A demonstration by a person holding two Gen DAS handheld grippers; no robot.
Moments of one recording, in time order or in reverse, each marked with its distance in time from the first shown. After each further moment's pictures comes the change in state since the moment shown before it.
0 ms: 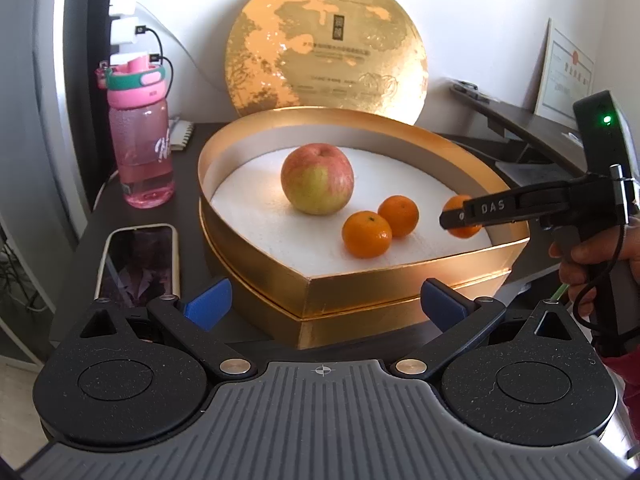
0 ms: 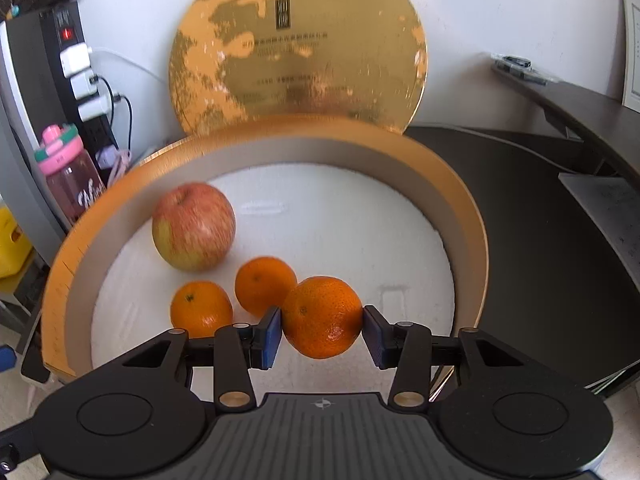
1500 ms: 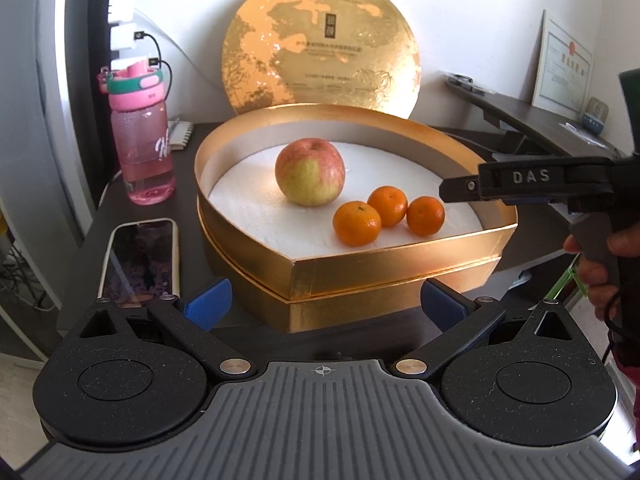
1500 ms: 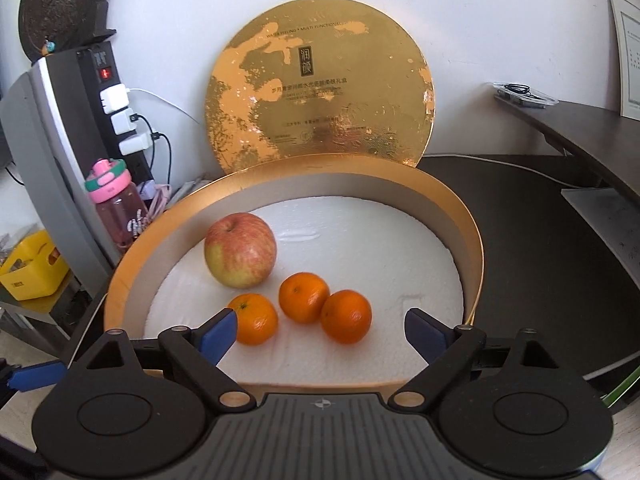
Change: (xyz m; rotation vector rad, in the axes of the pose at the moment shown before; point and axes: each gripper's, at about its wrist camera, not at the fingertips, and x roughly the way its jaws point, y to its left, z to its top) left arm -0.014 -0.015 -0.008 0.024 0.004 0.028; right arm -0.056 0.013 -0.016 0.036 -0.125 0.092
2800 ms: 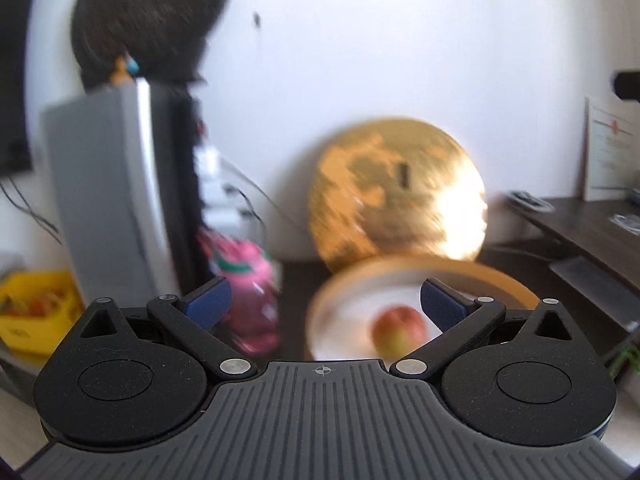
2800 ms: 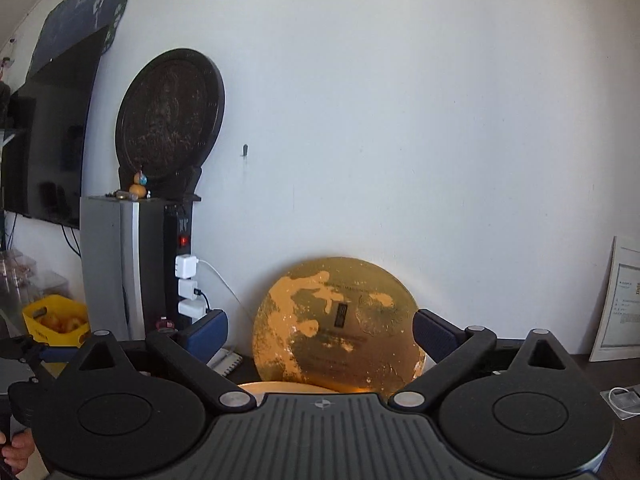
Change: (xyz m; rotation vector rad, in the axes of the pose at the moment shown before) left arm -0.093 0.036 0.104 0.031 -0.307 0.232; right arm -0.182 0.049 0.127 -0.288 -0.477 0.028
